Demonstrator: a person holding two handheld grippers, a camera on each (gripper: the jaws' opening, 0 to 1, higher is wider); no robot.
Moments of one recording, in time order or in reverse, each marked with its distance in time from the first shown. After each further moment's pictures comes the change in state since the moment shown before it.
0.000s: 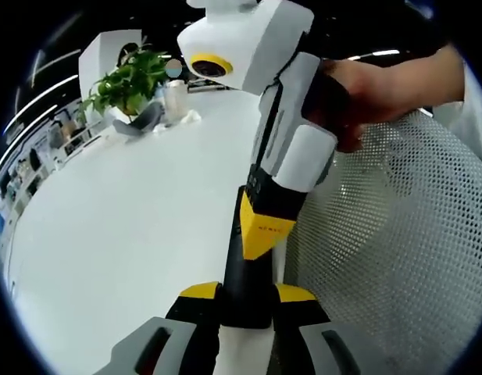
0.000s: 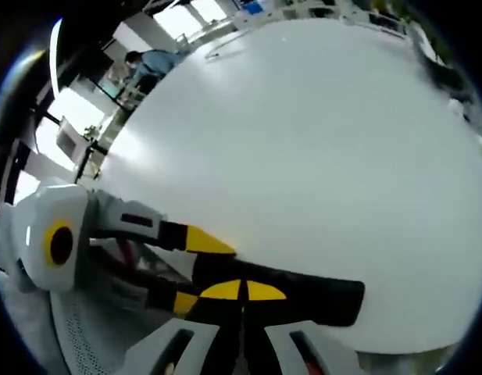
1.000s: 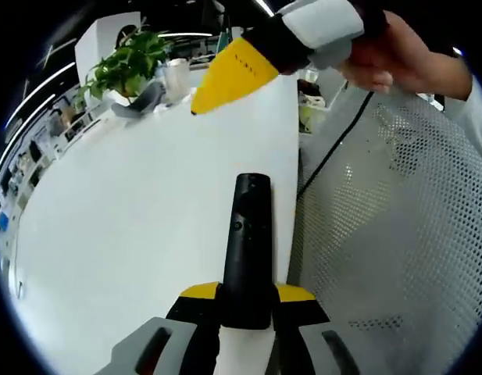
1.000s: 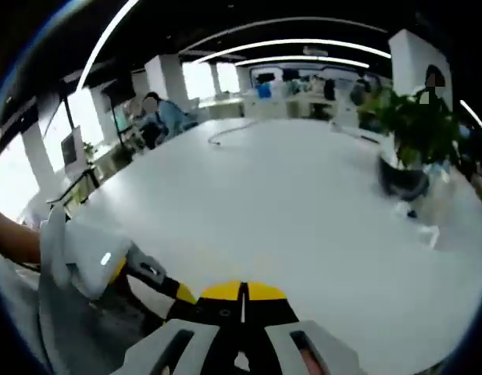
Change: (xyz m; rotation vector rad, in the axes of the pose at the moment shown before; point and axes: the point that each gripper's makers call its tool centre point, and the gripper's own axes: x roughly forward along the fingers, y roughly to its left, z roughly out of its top) left arm 0.001 0.004 -0.002 -0.013 0.153 0.017; right arm -0.118 -0.026 0.067 -0.288 -0.574 -0.321
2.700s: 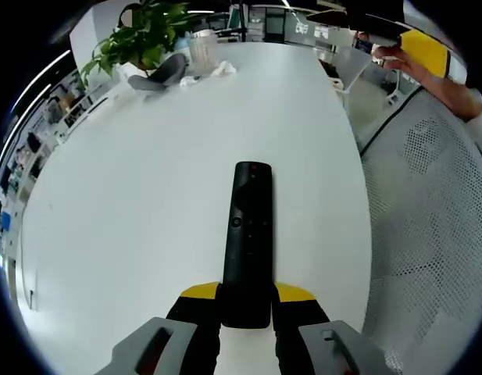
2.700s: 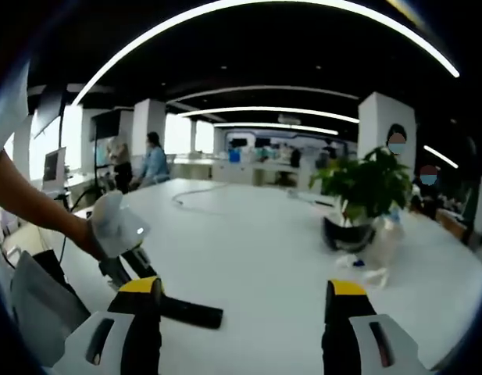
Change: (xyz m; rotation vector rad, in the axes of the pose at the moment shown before) left arm -0.004 0.094 -0.006 -0.017 0.140 0.017; right arm -0.026 -0.046 0.020 0.018 -0.247 -0.130
